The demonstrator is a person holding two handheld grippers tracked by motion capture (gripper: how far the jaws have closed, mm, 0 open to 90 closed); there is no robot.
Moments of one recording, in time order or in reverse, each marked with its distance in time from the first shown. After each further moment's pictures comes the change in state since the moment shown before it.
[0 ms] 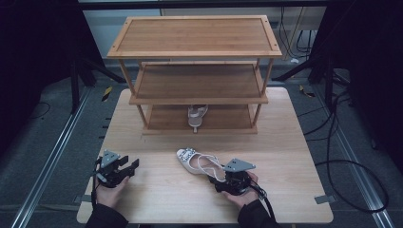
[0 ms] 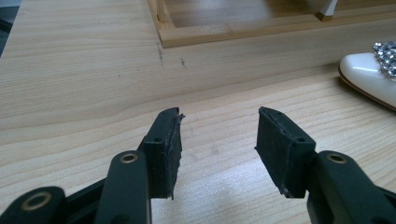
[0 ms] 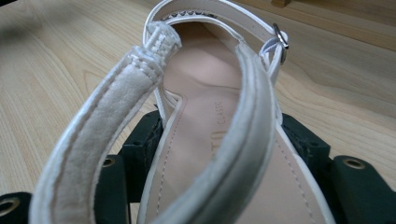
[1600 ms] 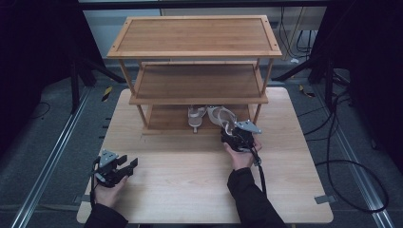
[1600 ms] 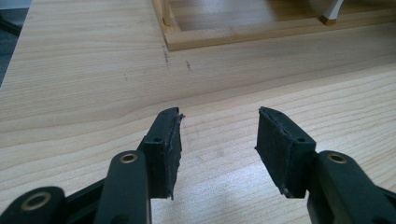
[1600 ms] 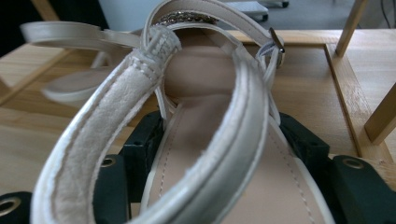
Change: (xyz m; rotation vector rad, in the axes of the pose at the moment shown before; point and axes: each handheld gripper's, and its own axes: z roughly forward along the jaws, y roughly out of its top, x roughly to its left) left arm 0.003 0.001 -0.002 -0.006 0.005 -0.006; right arm -0.083 0.072 0.040 -0.184 -0.445 0.284
